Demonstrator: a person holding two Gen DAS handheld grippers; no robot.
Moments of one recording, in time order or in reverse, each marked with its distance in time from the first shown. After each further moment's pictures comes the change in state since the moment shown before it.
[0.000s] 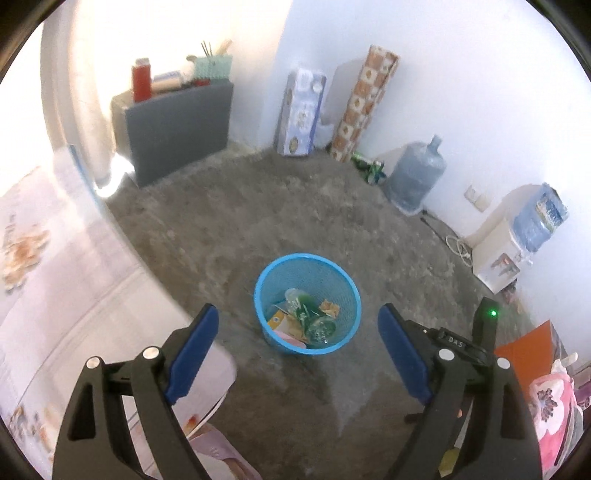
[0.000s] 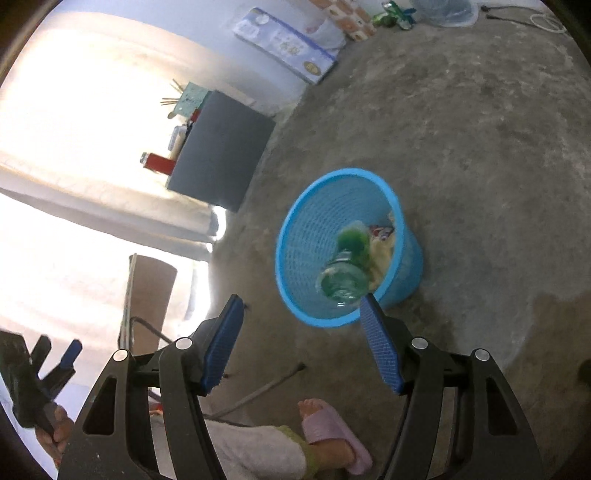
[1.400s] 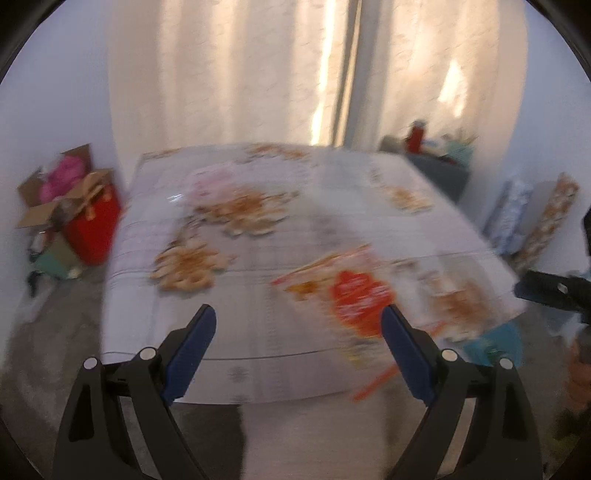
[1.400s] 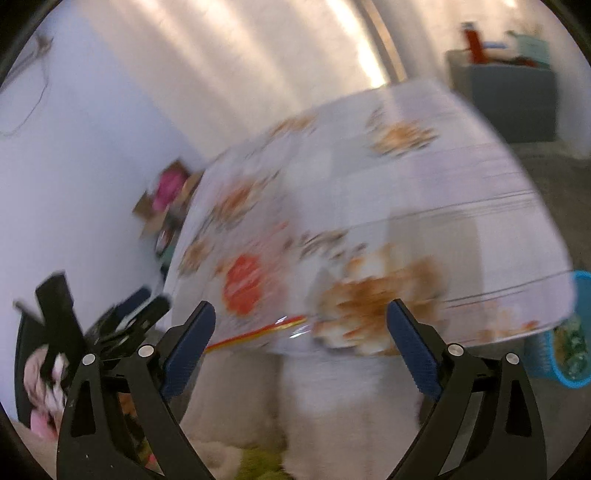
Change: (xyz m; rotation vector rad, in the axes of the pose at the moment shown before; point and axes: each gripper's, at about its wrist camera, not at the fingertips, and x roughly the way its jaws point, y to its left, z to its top) left arm -0.262 0.203 -0.251 -0.498 -0.247 0.684; right arm 0.076 0.362 -0.258 -1.002 0.519 0.242
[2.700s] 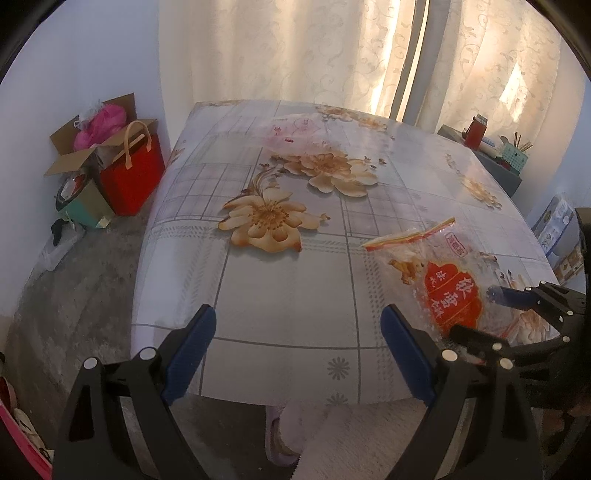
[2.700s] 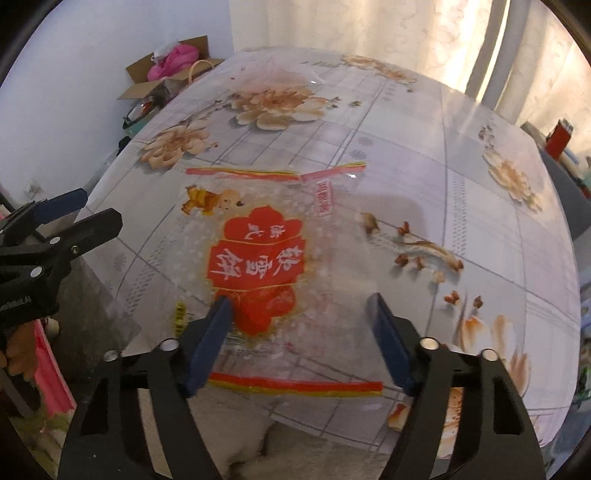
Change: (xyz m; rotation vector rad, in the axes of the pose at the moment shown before) left arm 0.035 0.064 -0.018 -0.149 0.106 0.106; right arm 0.136 0.093 -0.004 -0.480 0.197 -0.267
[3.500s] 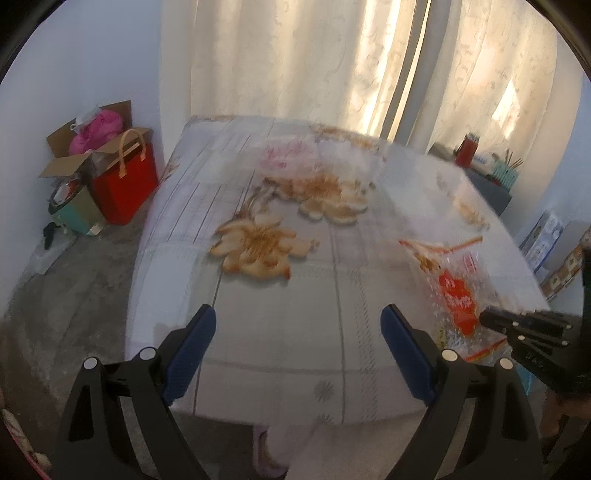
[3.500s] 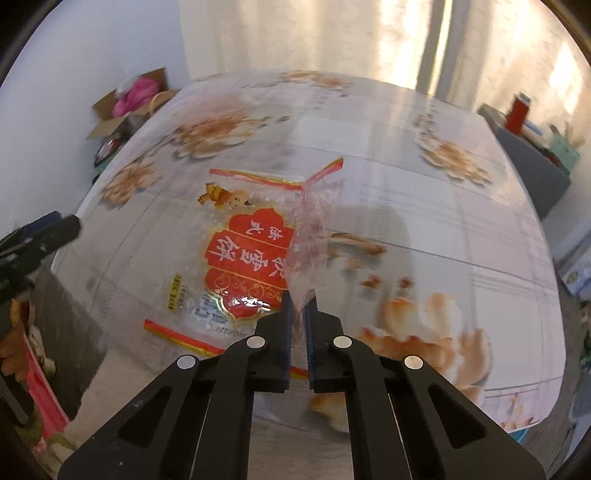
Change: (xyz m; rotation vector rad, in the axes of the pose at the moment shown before) left arm -0.006 0.002 0.016 -0.026 -0.073 -0.064; right arm -0.023 -0.053 -0.019 0.166 -0.080 -0.074
